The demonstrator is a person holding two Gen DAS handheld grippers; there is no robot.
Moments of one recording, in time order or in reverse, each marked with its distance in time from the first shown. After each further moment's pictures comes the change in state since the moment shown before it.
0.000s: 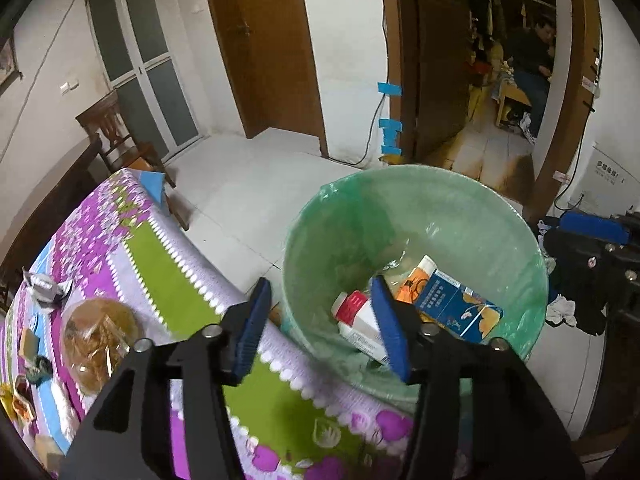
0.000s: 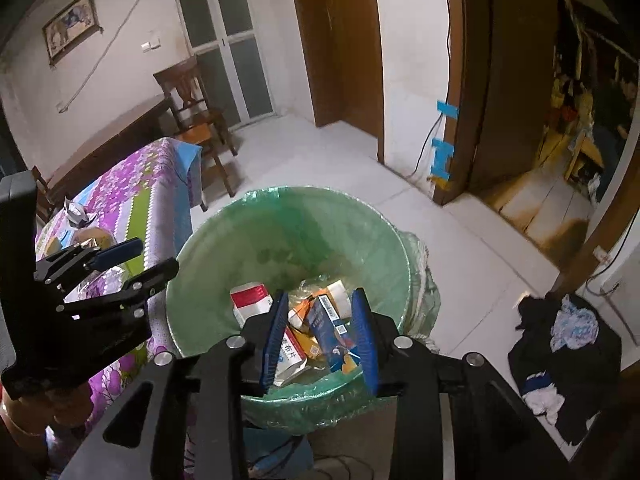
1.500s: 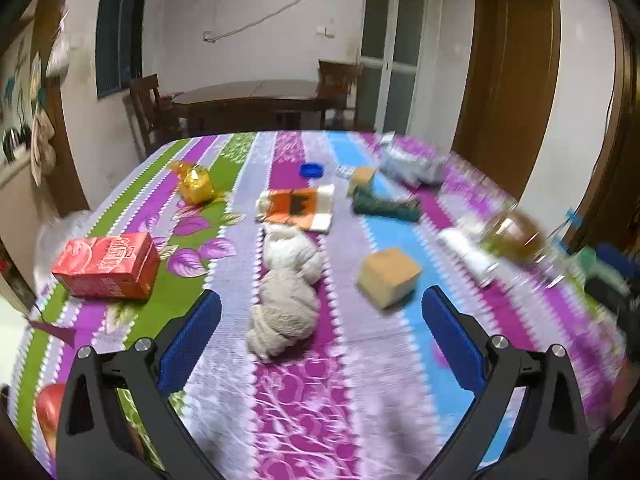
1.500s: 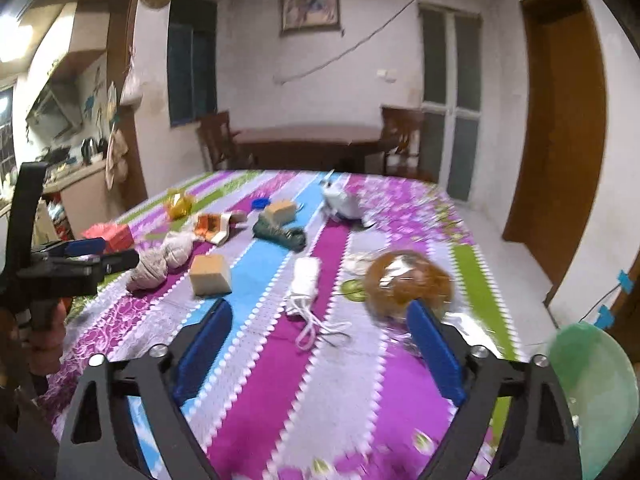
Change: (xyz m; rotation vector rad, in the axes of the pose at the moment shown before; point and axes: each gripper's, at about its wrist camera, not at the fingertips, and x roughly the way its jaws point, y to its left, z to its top) left arm -0.198 0.287 -0.250 -0.639 -0.113 0.451; right arm -0.033 0.352 -0.079 -0.558 -0.211 0.531
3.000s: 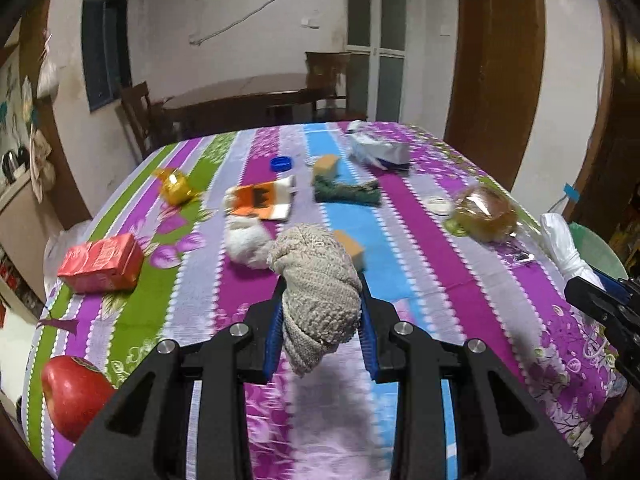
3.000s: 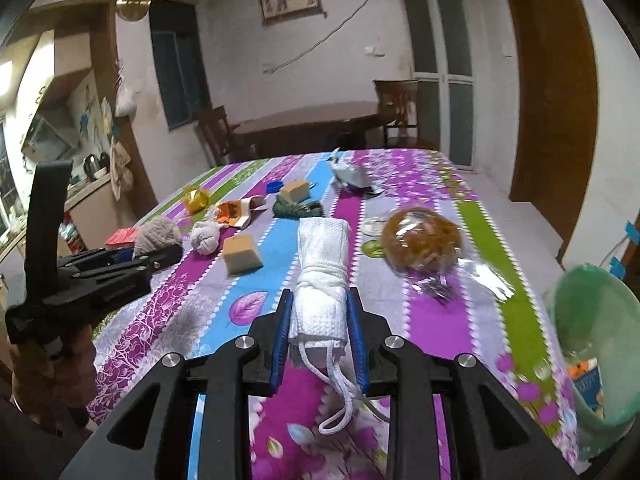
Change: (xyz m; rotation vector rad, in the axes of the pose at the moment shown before) left arm -0.033 -0.058 -0.004 0.063 0.018 0.010; right arm -0.058 0.006 -0.024 0.132 0.039 0.016
